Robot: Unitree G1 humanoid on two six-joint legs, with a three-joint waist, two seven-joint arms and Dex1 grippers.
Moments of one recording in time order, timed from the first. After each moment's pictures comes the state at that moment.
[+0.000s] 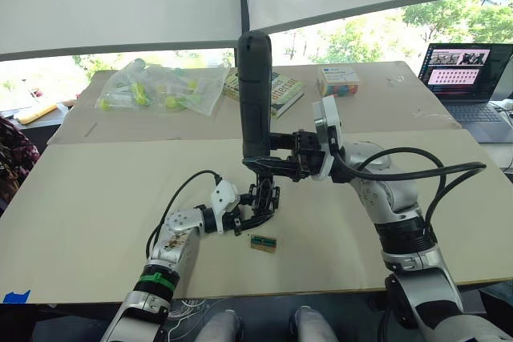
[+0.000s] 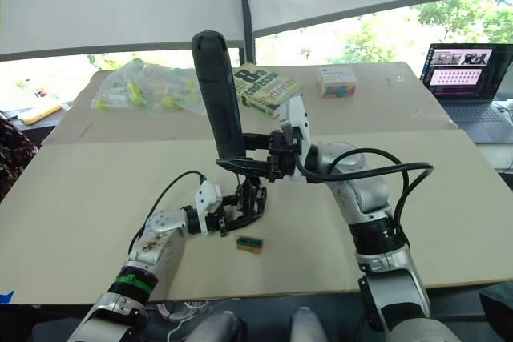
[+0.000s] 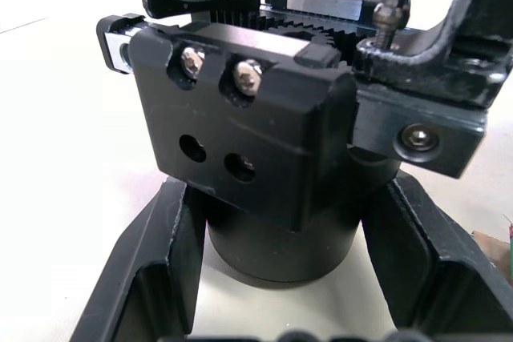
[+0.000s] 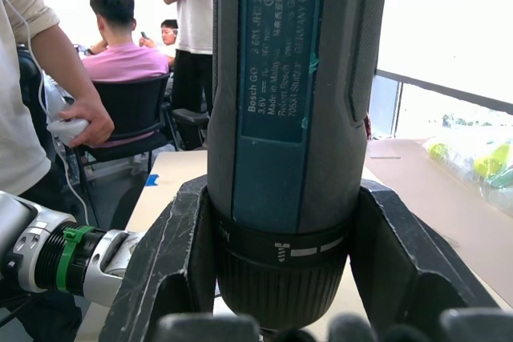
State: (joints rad) left arm -0.40 0.24 -0.14 0.41 -0.19 -0.09 -1.04; right arm -0.72 -0.35 0.10 -0.01 0.55 0.41 1.13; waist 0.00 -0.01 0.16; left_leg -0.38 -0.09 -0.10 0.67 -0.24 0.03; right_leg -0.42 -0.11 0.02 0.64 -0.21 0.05
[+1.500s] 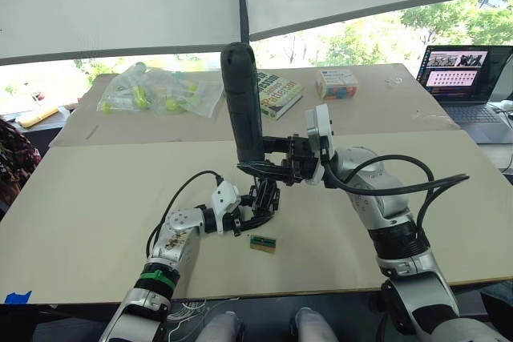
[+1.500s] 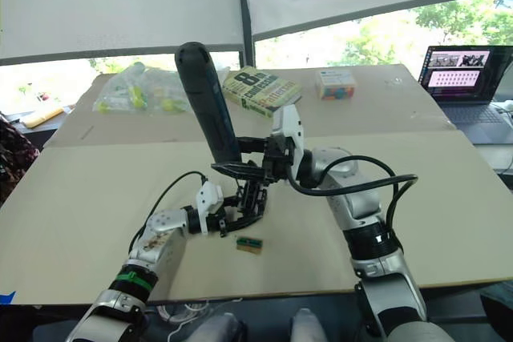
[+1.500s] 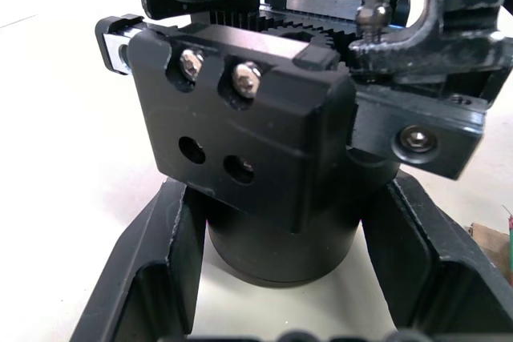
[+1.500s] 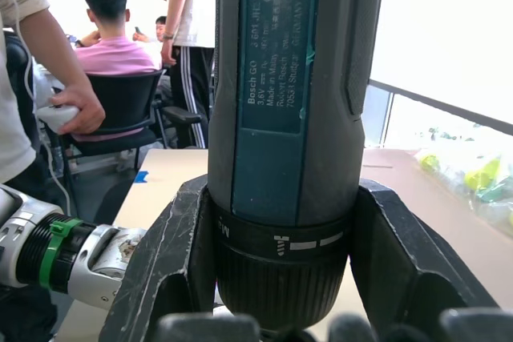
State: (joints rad) left arm -0.41 0.25 -0.14 0.45 -0.18 -0.10 -1.05; right arm -0.69 -0.32 0.14 0.00 0.51 0.31 1.09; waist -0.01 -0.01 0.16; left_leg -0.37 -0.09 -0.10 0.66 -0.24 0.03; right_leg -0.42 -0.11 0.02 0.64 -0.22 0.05
